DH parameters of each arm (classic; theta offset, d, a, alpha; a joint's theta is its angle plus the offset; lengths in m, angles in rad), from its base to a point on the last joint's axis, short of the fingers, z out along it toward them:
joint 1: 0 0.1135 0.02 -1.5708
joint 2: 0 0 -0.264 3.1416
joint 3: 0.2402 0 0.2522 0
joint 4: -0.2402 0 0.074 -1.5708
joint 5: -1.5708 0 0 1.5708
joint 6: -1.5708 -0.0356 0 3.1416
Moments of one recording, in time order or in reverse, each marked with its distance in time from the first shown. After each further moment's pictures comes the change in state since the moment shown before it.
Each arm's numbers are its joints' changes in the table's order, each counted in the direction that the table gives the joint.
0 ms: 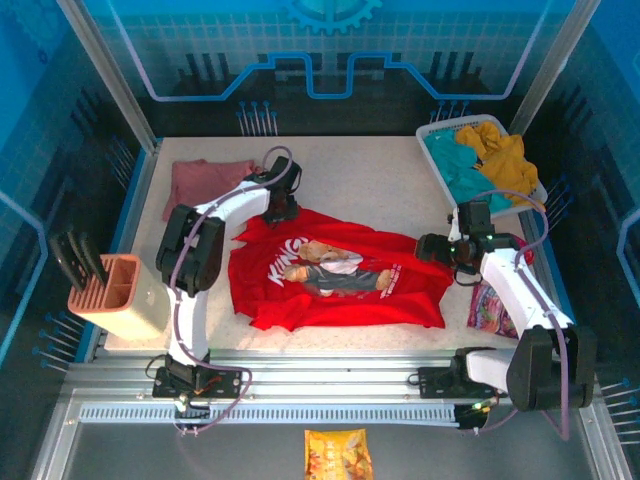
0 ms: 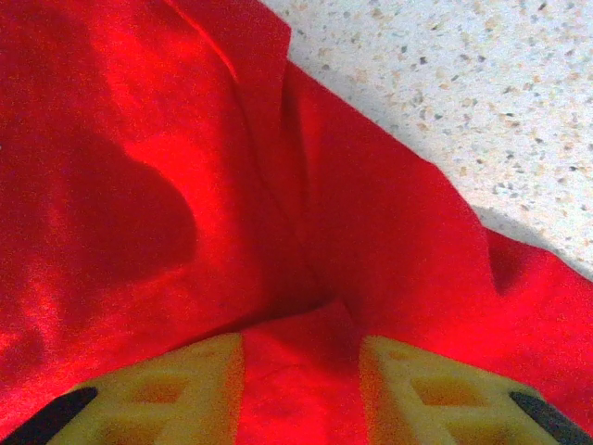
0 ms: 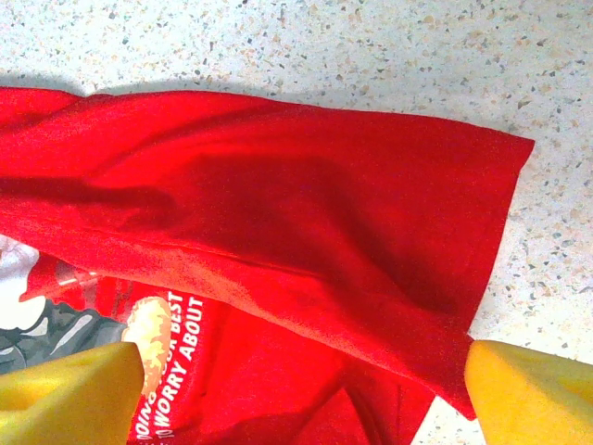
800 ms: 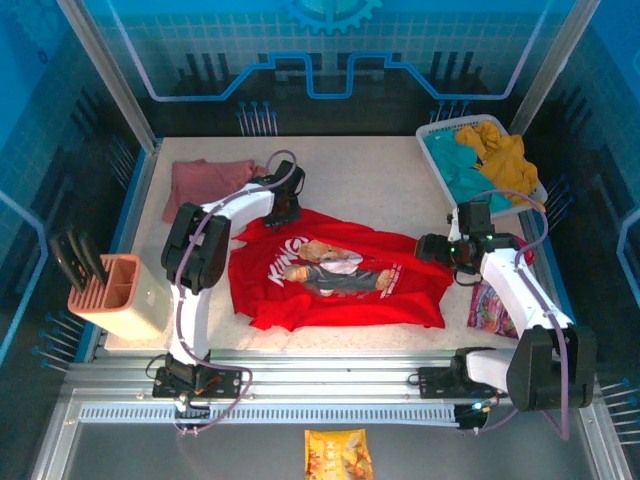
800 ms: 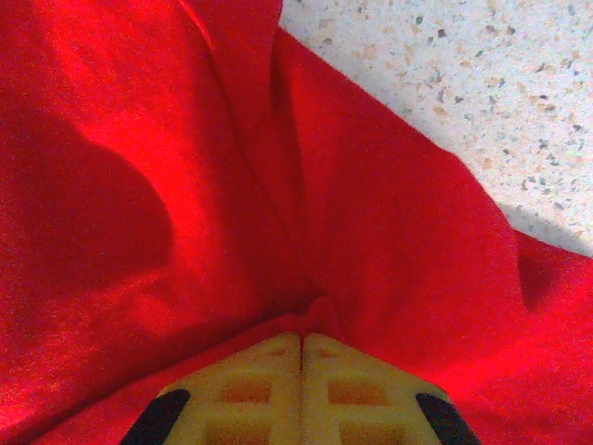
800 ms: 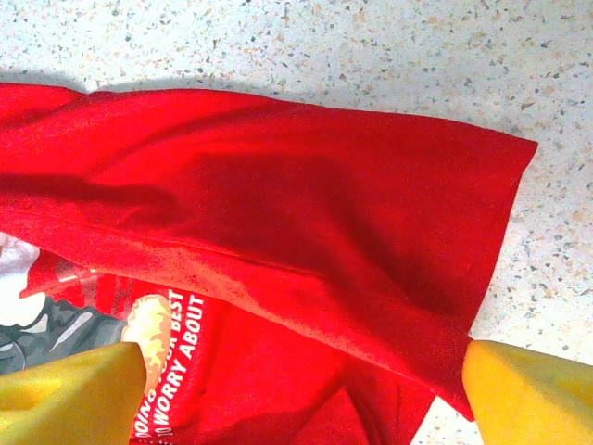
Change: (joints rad) left arm -0.014 0.019 -0.008 0.020 0.023 0.006; right arm 0.000 0.000 0.000 0.000 0.004 0.008
